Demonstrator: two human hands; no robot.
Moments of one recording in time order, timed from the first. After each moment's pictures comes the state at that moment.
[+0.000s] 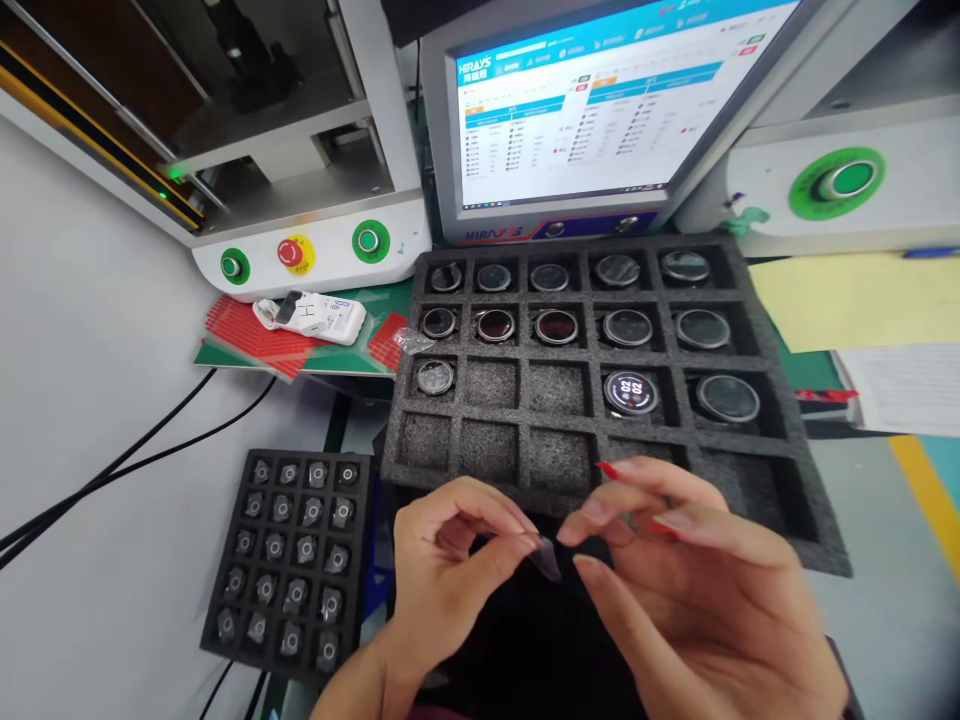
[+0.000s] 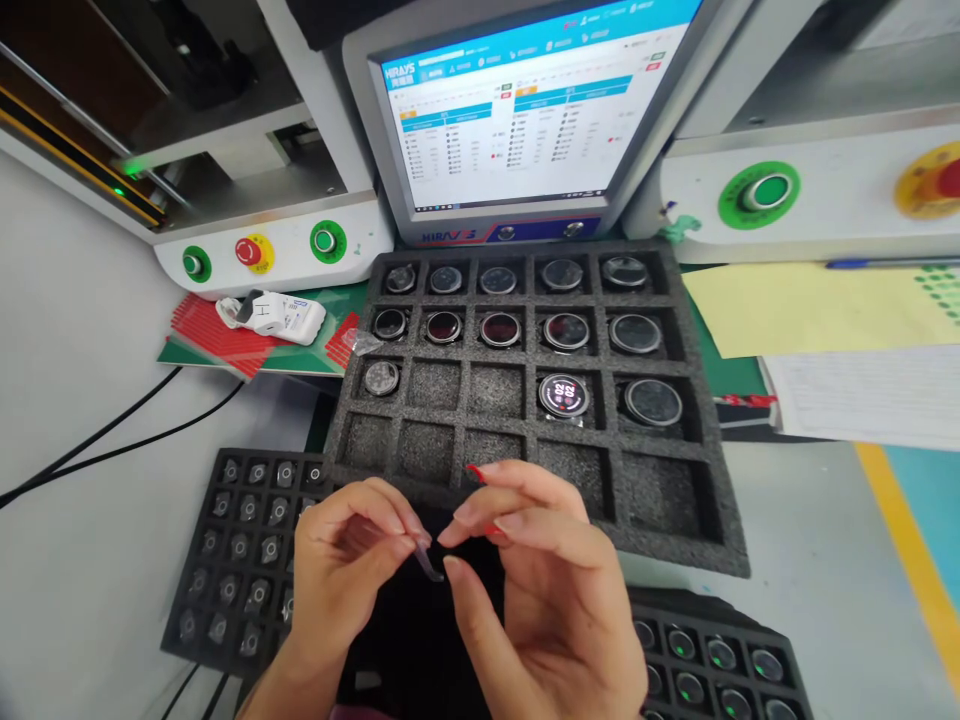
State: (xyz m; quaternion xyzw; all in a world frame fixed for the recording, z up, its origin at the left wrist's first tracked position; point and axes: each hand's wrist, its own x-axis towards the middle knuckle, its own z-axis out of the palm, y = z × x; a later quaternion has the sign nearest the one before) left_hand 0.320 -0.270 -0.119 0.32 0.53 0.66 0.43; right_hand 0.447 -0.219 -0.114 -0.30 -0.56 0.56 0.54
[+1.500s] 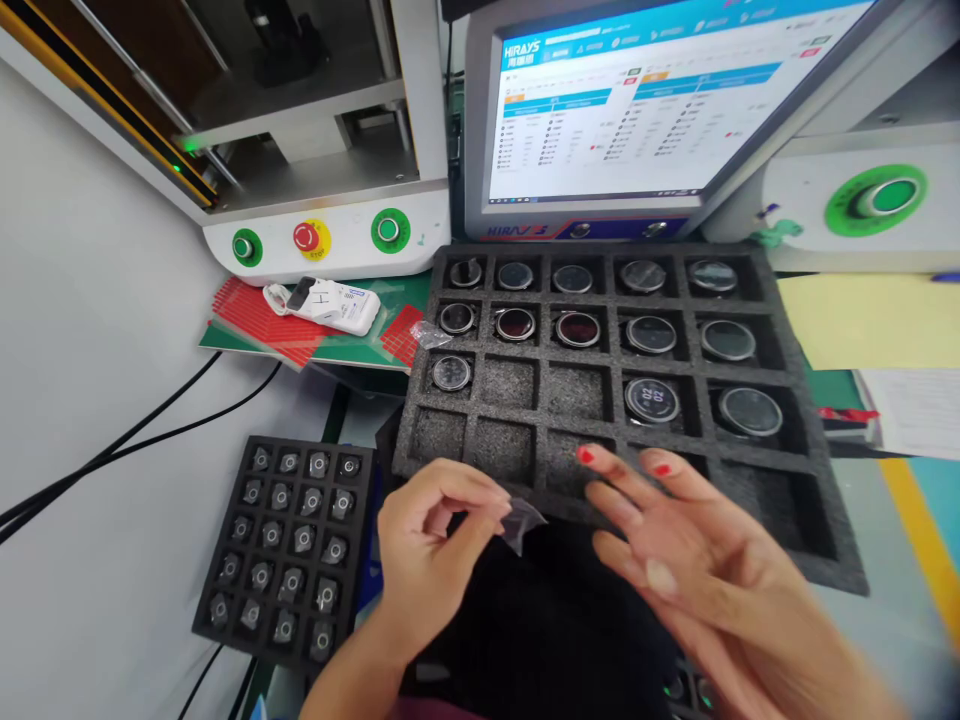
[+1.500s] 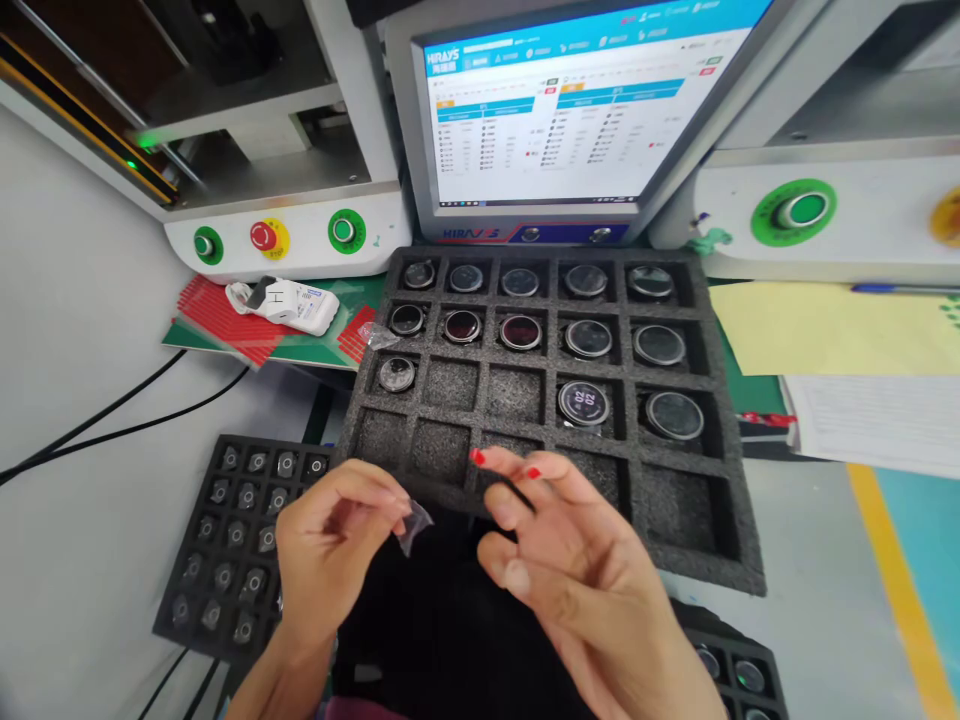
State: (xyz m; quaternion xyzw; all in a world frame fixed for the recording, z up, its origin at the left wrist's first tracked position) left_hand 0.302 -0.277 -0.119 0.36 0.58 0.64 0.35; right_hand 0.459 -0.197 -0.121 -0.33 -0.31 0.82 0.35
